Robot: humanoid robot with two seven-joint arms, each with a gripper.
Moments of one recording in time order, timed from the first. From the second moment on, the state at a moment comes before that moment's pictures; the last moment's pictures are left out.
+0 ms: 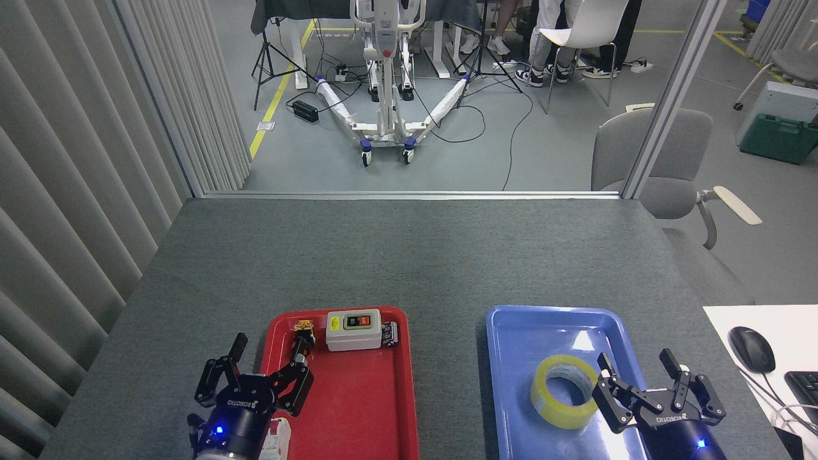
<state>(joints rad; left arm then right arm) 0.00 0.20 -0.24 -1.58 -1.19 0.08 0.20 0.16 -0.18 -0.12 -1.72 1.27 -0.15 0.08</state>
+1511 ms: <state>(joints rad) -0.03 0.29 -0.20 -1.55 -1.01 -0.07 0.06 0.16 -0.07 -0.14 -1.66 1.29 -0.13 -0.05</state>
